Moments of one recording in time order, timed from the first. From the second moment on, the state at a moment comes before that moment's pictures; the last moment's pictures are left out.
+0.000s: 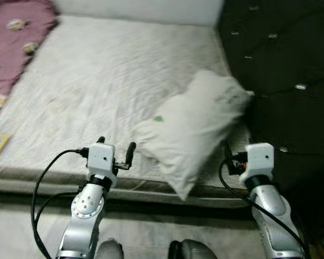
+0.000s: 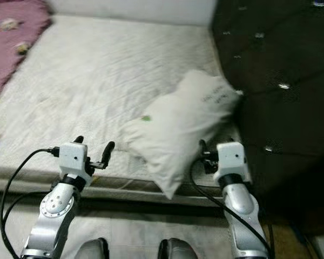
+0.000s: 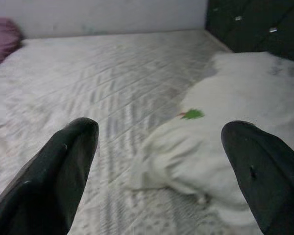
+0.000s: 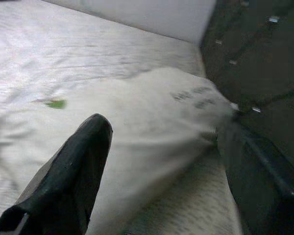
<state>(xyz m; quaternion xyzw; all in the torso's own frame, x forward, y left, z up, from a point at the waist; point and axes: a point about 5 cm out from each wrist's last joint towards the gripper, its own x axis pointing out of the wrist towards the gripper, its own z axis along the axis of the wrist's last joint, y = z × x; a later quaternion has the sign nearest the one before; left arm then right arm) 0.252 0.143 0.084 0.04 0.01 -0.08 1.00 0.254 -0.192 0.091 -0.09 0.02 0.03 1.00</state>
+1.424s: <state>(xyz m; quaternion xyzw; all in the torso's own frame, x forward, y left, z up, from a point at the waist) 0.253 0.146 0.083 0.04 0.01 -0.08 1.00 0.256 -0.194 0.089 -0.09 0.02 0.01 1.00</state>
